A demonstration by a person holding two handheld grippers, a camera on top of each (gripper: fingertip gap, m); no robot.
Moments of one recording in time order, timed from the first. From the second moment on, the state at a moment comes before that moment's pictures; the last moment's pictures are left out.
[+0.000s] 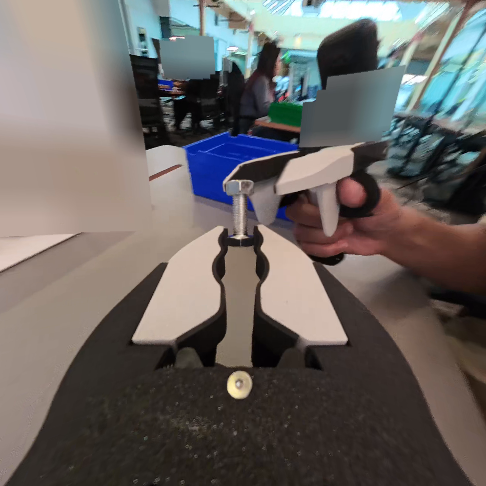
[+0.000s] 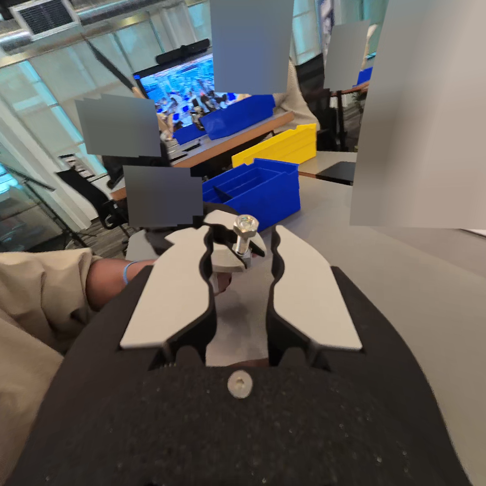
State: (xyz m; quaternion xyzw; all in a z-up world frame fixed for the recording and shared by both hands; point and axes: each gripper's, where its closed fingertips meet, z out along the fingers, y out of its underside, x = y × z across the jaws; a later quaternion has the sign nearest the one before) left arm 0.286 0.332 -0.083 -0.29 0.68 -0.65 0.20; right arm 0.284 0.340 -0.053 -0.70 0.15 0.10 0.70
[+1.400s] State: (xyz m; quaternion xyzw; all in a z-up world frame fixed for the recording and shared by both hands) left arm 0.278 0.334 -0.074 -0.27 0.65 -0.70 0.09; right arm 0.257 0.343 -0.044 -0.71 0.11 0.11 0.69
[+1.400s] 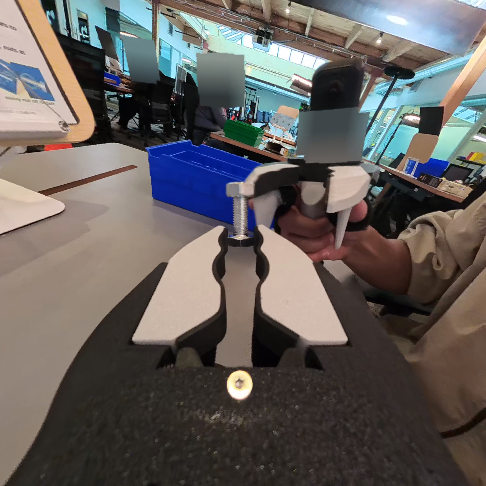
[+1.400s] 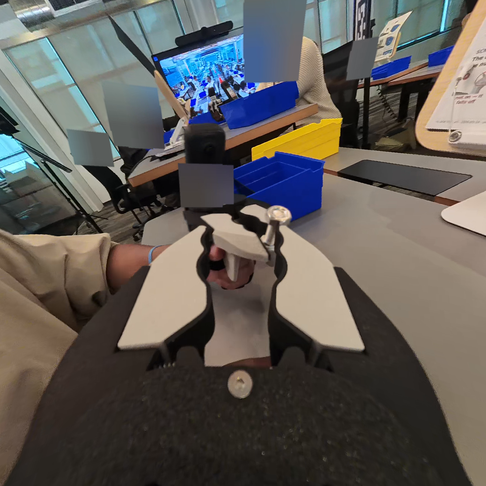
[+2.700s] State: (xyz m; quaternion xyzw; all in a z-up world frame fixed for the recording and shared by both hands) left arm 0.274 0.344 -0.063 -0.26 0.63 -0.73 0.04; right arm 0.268 0.343 -0.043 -0.70 0.13 0.12 0.69
